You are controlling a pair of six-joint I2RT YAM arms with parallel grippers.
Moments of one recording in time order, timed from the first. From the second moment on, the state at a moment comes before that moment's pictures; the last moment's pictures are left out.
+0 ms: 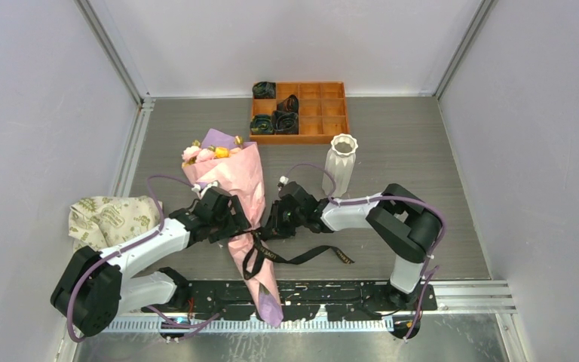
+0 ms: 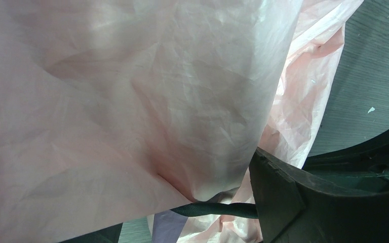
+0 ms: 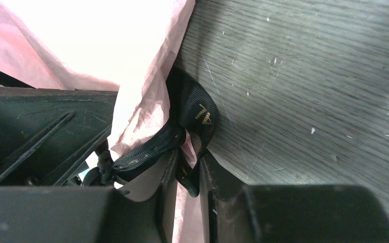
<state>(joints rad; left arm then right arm) -0.58 1.13 0.50 -0.36 -0.10 -0.91 0.91 1.77 0.83 0.15 -0.30 1.03</state>
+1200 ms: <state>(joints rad) -0.58 1.37 0.57 -0.08 -0.13 -0.88 0.96 0.91 1.17 -0.79 0.52 0.76</state>
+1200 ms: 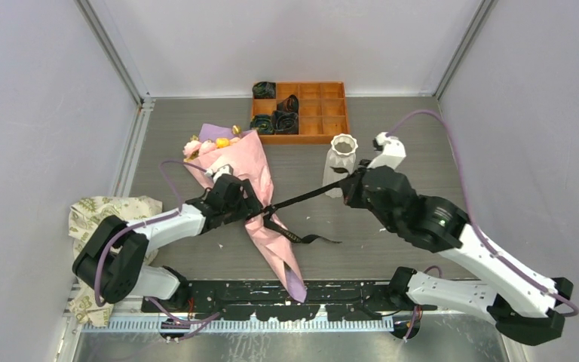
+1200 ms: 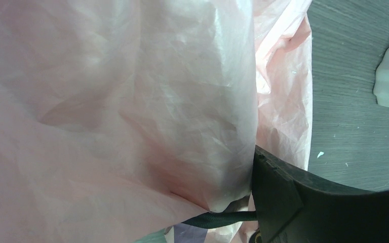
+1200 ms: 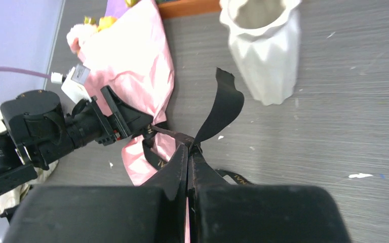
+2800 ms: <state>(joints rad) -0.58 1.05 0.65 -0.45 0.13 -0.81 0.96 0.89 1.07 -0.87 0.56 0.75</state>
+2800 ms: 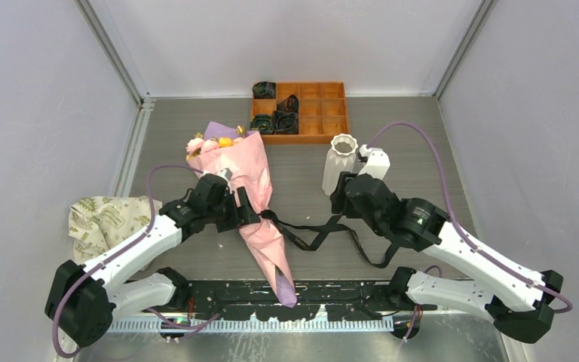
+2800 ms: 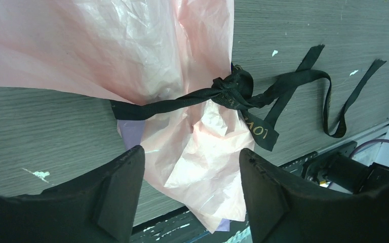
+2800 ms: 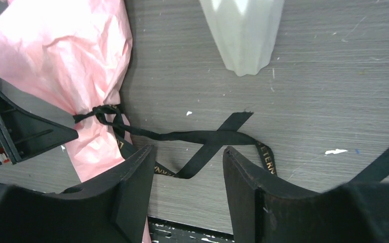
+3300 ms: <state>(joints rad) -0.58 1.13 0.68 -0.43 0.13 -0.72 0.96 0.94 1.02 -0.76 0.47 0.75</state>
